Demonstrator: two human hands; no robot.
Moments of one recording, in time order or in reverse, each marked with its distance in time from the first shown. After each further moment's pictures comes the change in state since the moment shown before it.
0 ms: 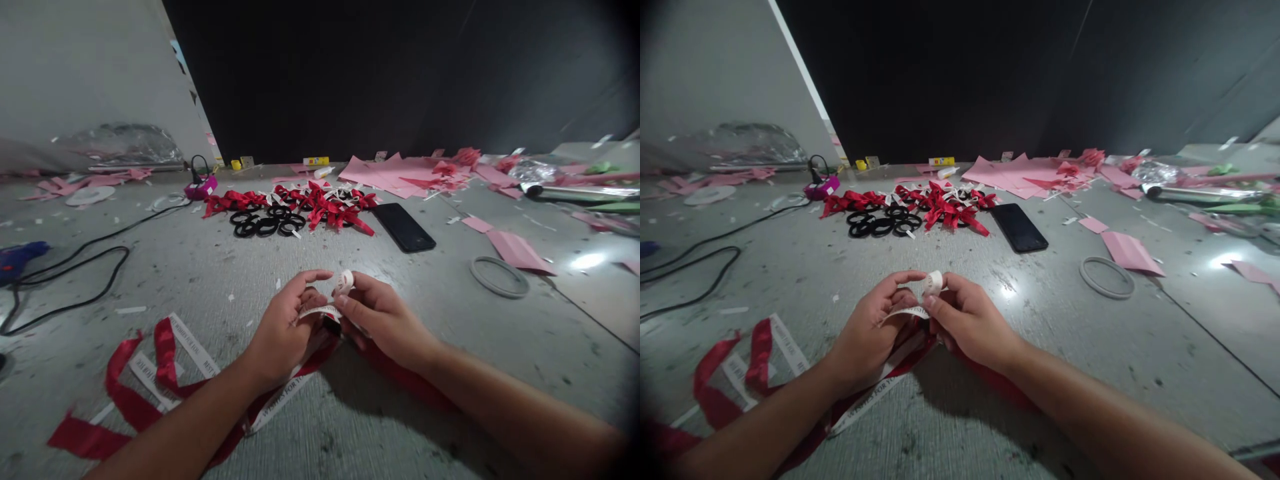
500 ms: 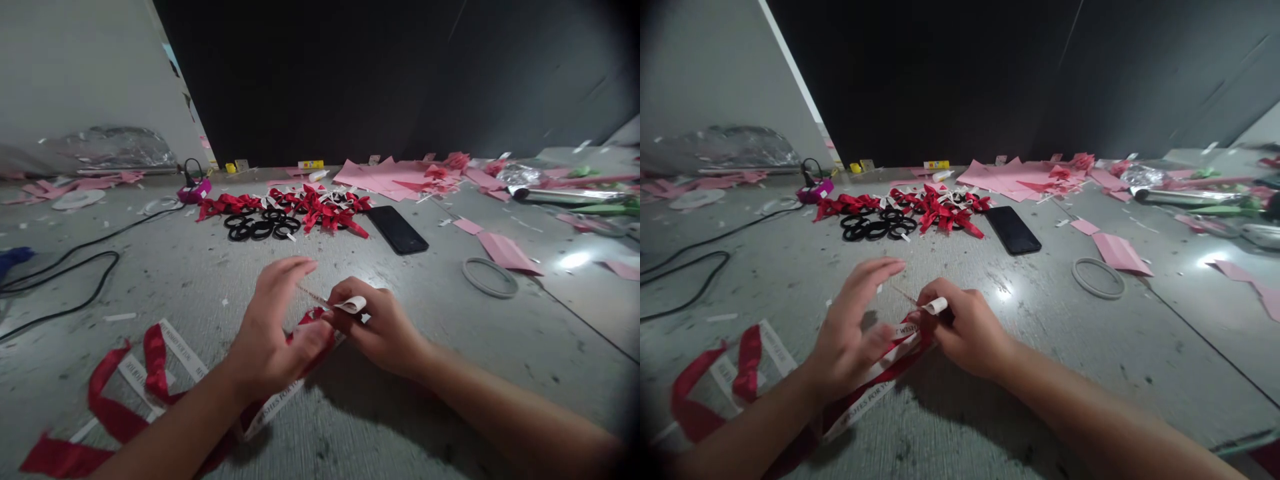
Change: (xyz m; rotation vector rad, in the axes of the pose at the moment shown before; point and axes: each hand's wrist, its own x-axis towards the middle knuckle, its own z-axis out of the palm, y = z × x) left_hand -0.004 0.006 -0.015 0.625 0.103 0.579; right_hand -0.005 -0.004 -0.005 -0.632 0.131 -0.297
